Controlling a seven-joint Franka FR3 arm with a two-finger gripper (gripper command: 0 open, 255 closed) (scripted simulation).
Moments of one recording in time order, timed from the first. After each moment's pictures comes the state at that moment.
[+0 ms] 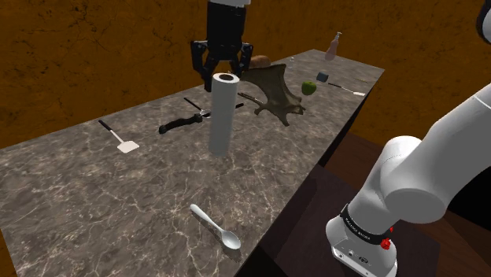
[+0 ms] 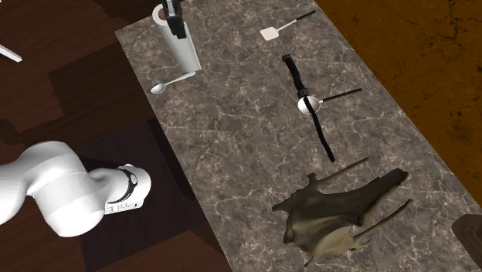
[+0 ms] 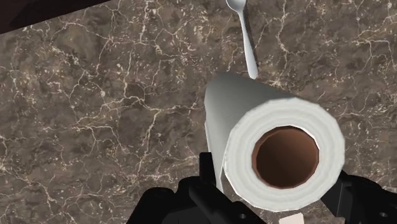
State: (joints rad) arm 0.26 -0.24 0.20 -1.89 0.11 1.65 0.61
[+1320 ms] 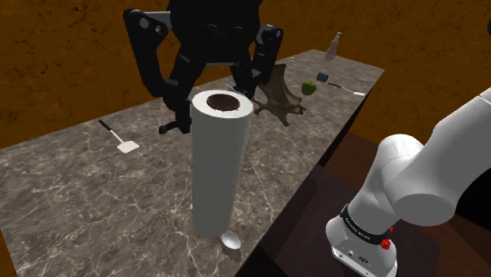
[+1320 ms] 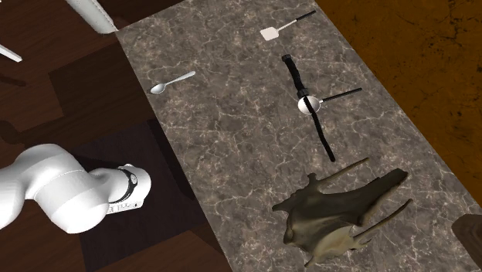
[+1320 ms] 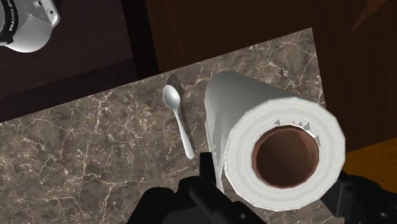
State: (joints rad) arm 0.42 -0.29 0.49 -1.72 0.20 1.48 1.08
